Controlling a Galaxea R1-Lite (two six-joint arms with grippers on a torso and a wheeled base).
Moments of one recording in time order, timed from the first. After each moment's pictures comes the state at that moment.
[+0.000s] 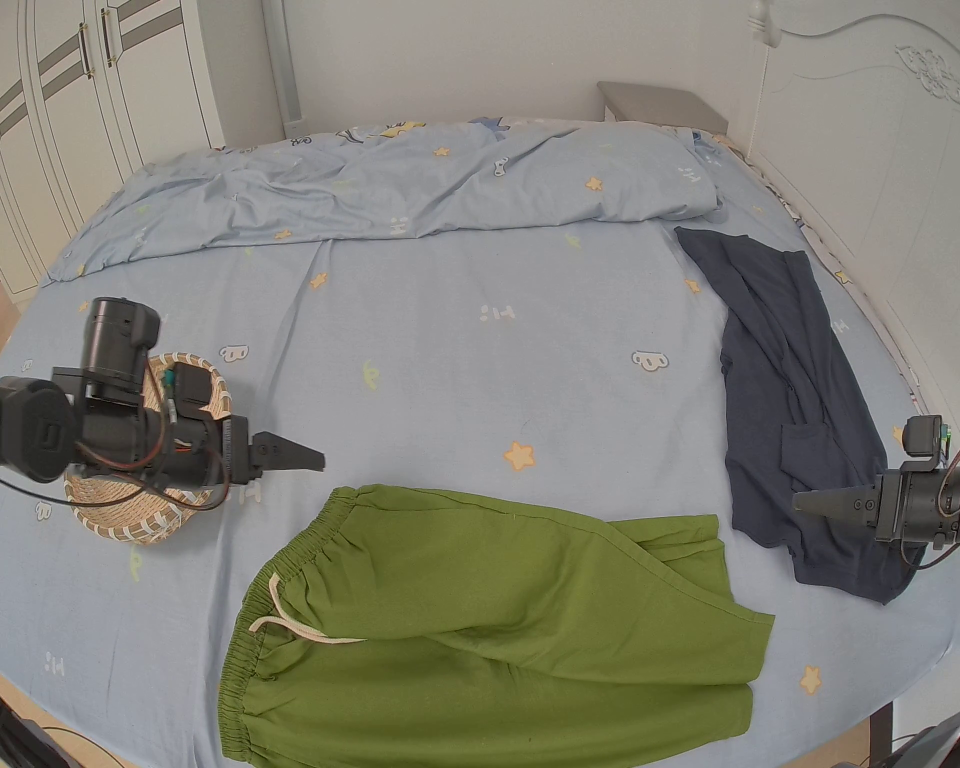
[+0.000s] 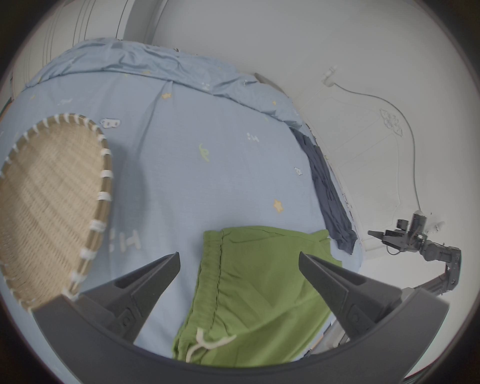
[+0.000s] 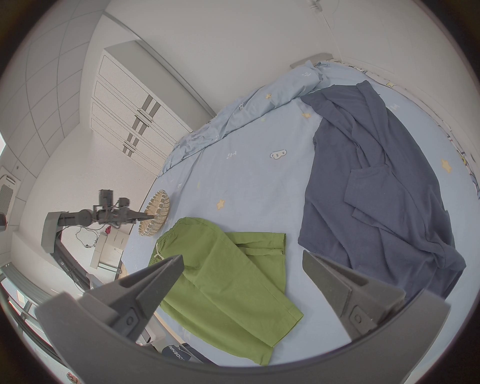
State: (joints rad) left arm -0.11 1.67 -1.00 0.04 -0.46 -0.17; right arm -0.02 1.30 -0.60 -0.08 0.60 0.14
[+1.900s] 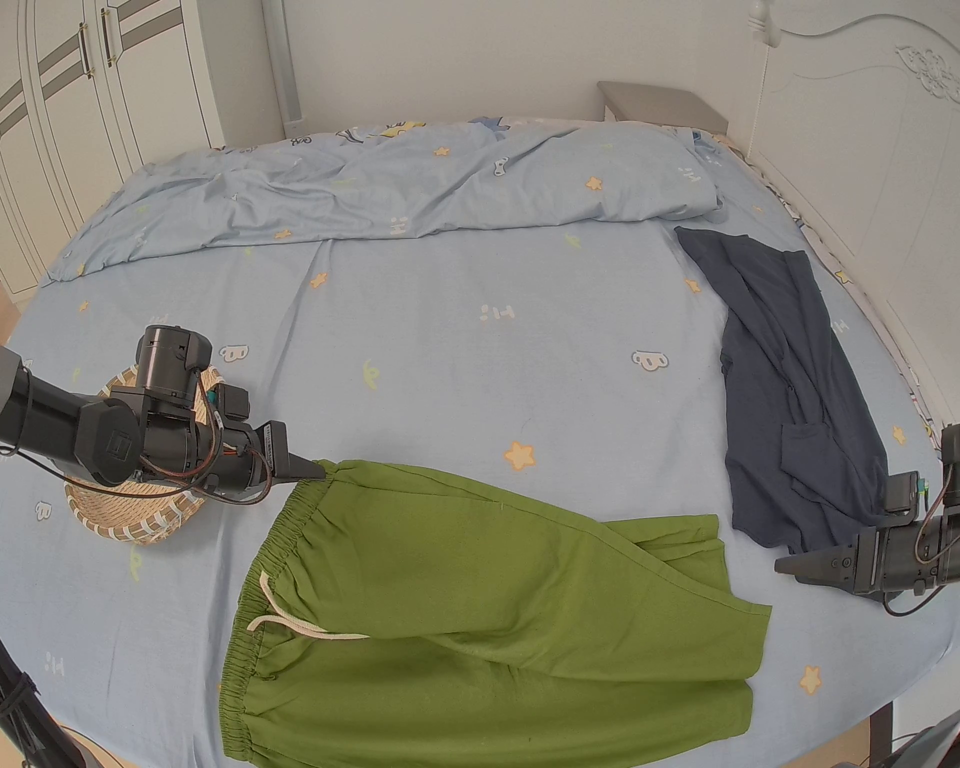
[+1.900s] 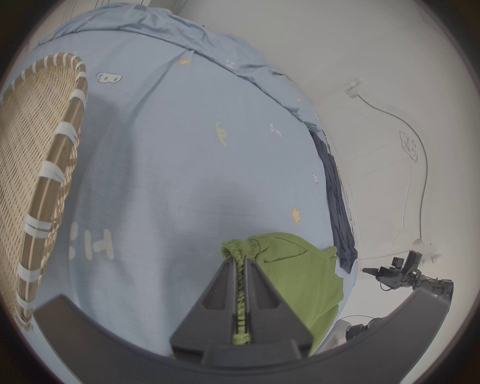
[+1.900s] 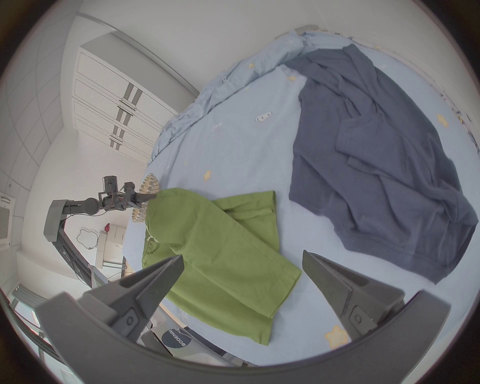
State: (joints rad) left arm -0.11 1.88 -1.04 -0.11 -0.50 -0.32; right arm -0.02 1.35 -0.48 -0.08 0.59 0.14
